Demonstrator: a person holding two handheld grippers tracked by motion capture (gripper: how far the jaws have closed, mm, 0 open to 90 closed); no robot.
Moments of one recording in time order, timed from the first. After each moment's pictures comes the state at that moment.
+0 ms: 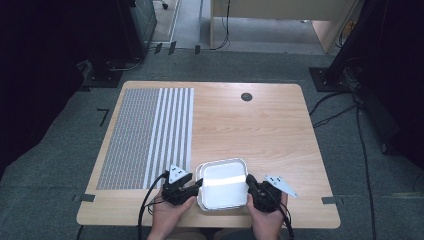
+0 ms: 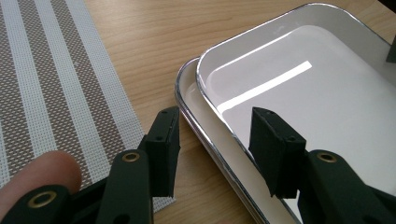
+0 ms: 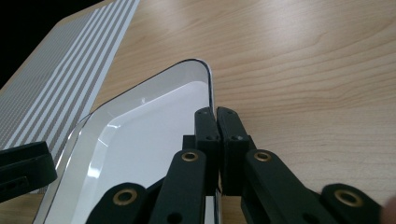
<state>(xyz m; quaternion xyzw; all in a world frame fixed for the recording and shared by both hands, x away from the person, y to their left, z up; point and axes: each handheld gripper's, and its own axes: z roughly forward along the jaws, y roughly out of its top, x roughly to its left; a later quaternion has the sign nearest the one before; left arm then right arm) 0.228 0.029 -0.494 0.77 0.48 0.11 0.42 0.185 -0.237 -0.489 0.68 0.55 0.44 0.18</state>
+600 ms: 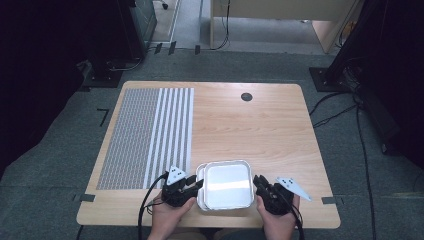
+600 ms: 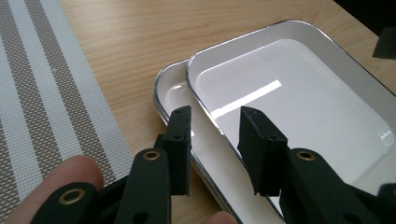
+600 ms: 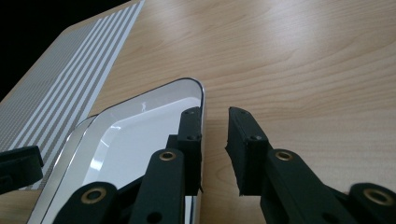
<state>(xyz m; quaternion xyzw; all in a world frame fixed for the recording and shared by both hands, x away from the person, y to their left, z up) 0.222 0.028 -0.487 0.77 0.46 0.08 0.44 0.176 -0.265 -0.481 0.67 0.55 0.46 0.19</state>
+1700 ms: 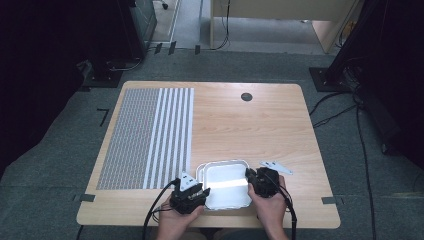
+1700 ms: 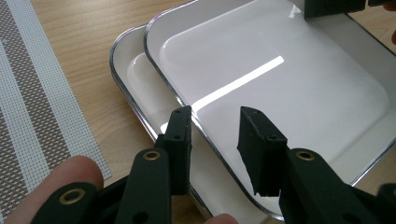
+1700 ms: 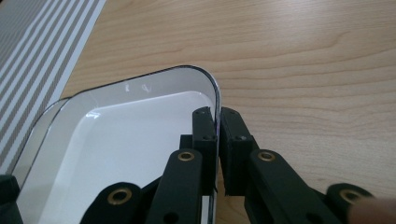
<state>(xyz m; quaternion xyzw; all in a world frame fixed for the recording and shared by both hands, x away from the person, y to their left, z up) 0.206 0.005 -0.493 0.80 0.45 0.09 0.39 0.226 -0.246 -0.487 0.67 0.62 0.38 0.15</state>
